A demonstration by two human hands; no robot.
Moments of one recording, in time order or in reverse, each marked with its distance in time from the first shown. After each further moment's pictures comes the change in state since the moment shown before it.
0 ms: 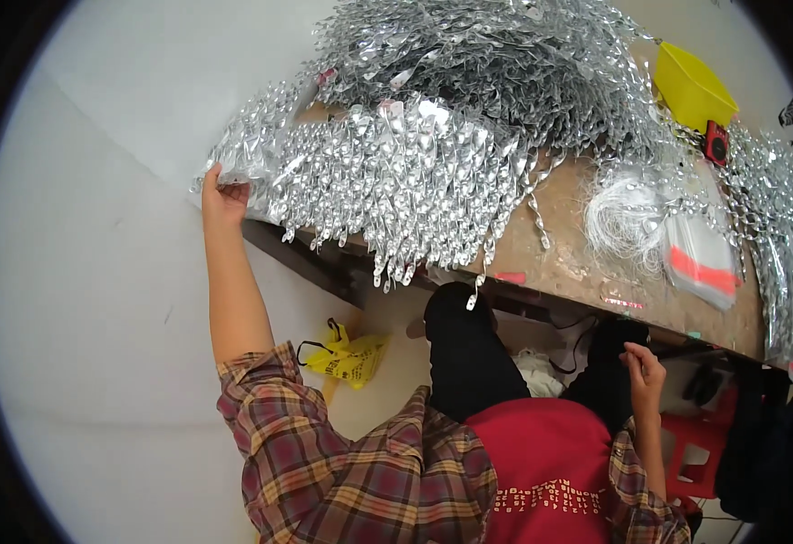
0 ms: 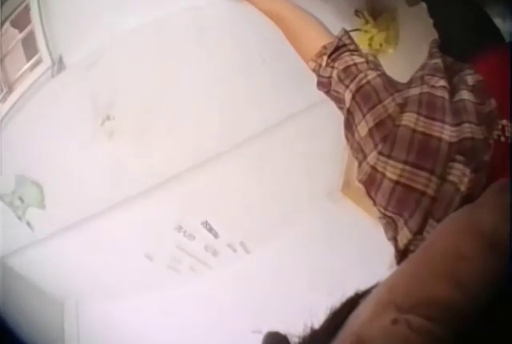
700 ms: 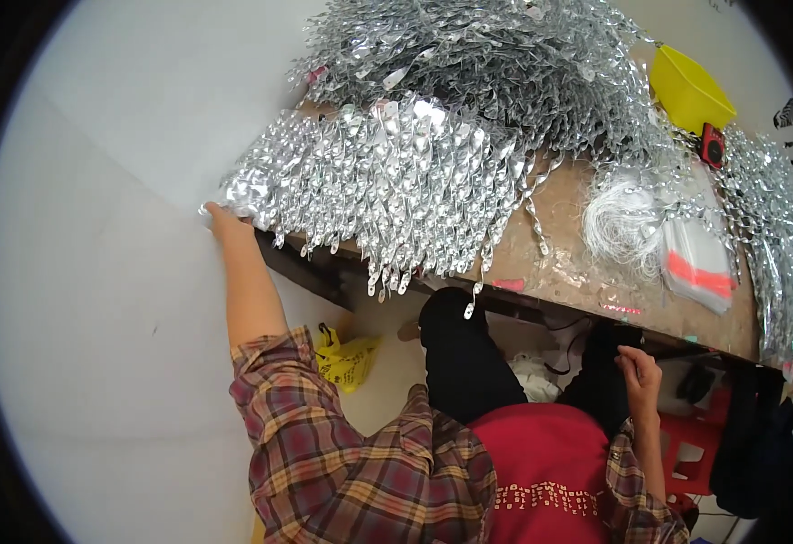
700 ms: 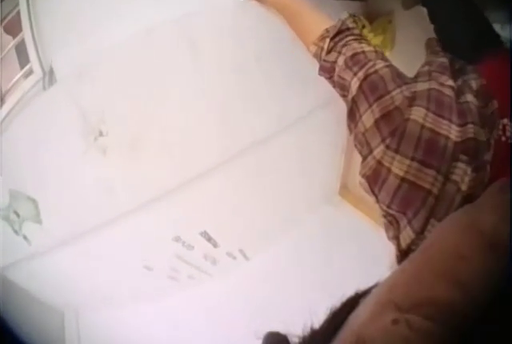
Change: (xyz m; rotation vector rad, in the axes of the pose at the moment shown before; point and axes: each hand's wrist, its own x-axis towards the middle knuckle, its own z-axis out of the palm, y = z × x) left_hand 0.058 -0.062 -0.072 -0.152 0.064 0.111; right_hand 0.015 -0.008 0.005 -0.140 -0.056 -0.121
